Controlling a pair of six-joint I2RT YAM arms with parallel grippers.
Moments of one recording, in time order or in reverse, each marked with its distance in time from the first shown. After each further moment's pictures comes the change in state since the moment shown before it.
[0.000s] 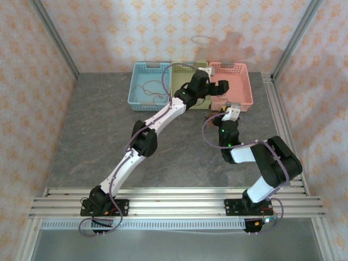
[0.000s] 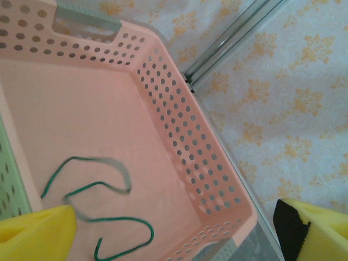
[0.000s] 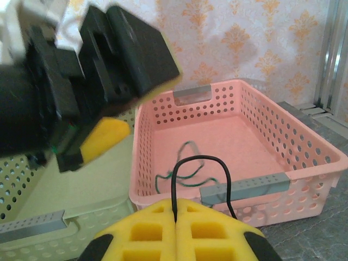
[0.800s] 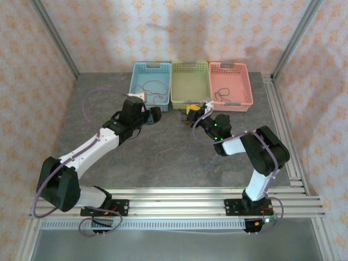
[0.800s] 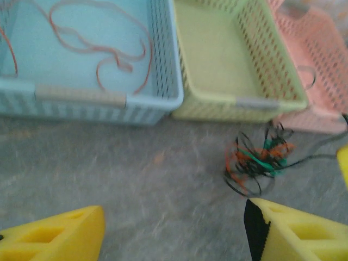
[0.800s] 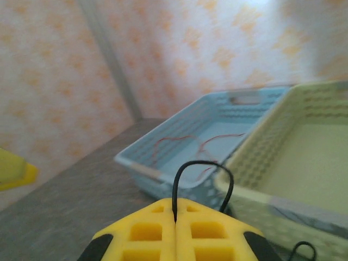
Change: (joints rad) left arm 0.201 -1.399 -1.784 0.089 -0.203 0.103; right arm 0.047 0.179 0.170 0.120 -0.860 0.164
